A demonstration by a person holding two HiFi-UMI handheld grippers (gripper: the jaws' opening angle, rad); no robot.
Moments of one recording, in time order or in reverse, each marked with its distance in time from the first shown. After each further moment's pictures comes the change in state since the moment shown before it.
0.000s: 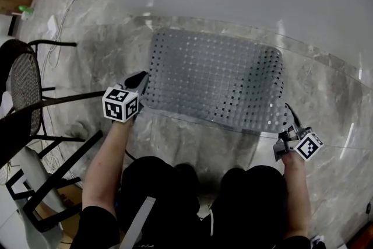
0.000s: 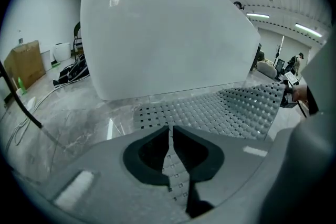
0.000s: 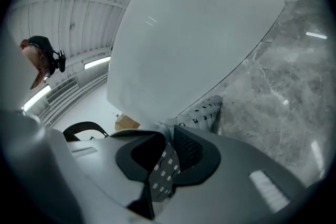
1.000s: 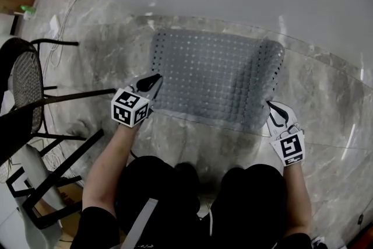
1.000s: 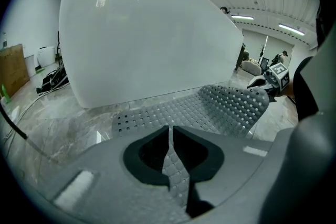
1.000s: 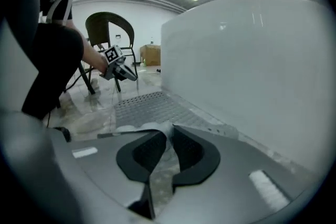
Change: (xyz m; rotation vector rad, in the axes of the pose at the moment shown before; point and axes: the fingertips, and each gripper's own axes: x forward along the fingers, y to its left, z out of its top) left arm 0.002 -0.057 0.008 0.086 -0.028 -0.131; right arm 0.036 0.059 -0.060 -1.105 0.374 0.024
